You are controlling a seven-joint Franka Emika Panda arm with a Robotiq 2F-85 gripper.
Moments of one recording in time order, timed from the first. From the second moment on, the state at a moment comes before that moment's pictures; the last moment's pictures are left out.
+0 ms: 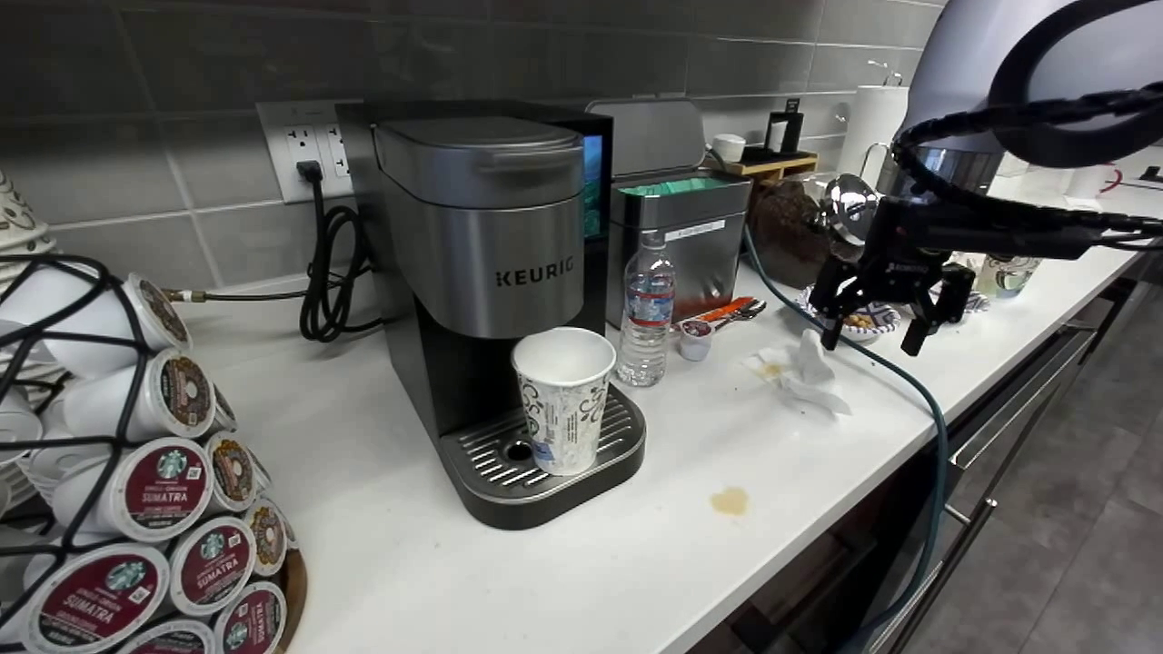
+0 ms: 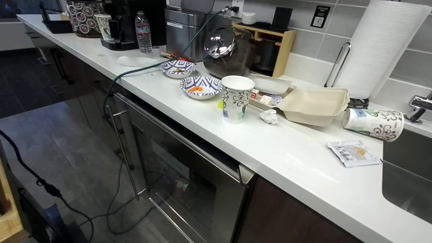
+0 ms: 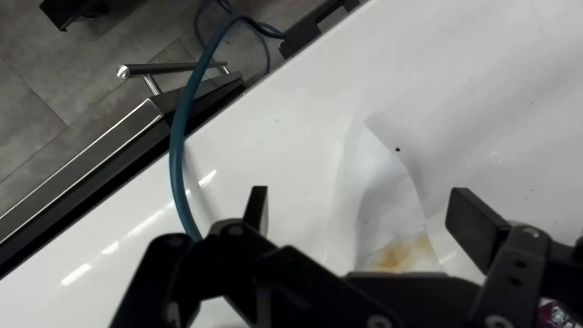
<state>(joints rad) 0.02 0.12 0.14 -2.17 0.04 2.32 0.73</state>
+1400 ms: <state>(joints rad) 0.18 0.29 -0.05 -2.19 -0.12 2.74 0.87</state>
